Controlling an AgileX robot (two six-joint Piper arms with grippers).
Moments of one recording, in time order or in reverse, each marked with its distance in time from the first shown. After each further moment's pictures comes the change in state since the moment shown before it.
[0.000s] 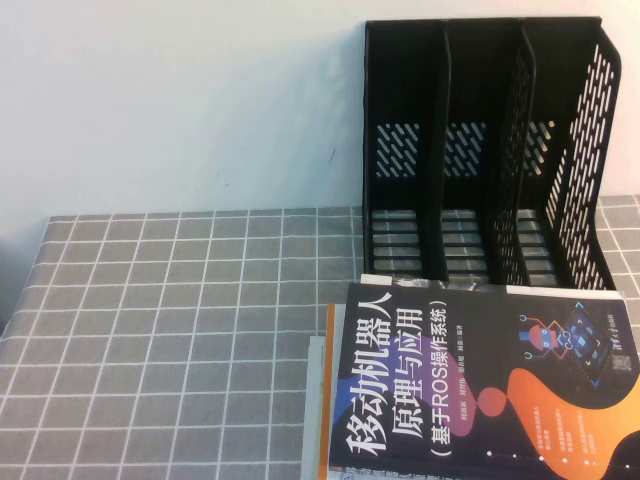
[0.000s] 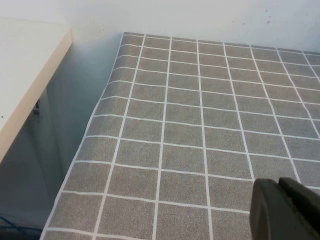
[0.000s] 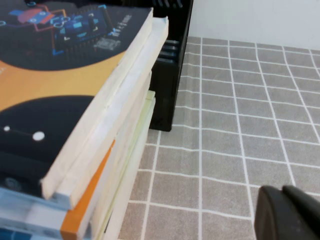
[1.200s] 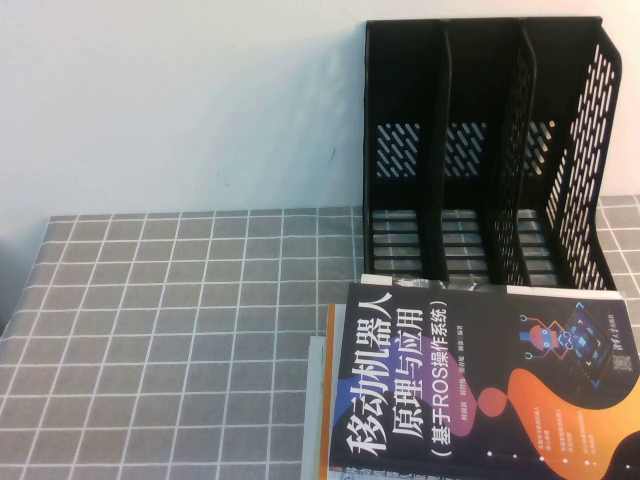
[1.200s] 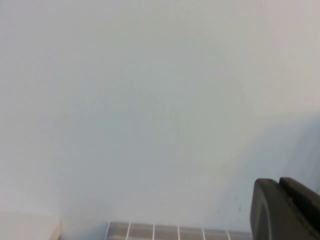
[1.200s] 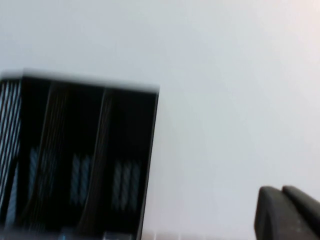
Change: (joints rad) right arm 0.000 0.000 0.006 -0.010 -0.533 -0.009; left arm 0.000 0.000 0.006 0.013 -0.513 0.000
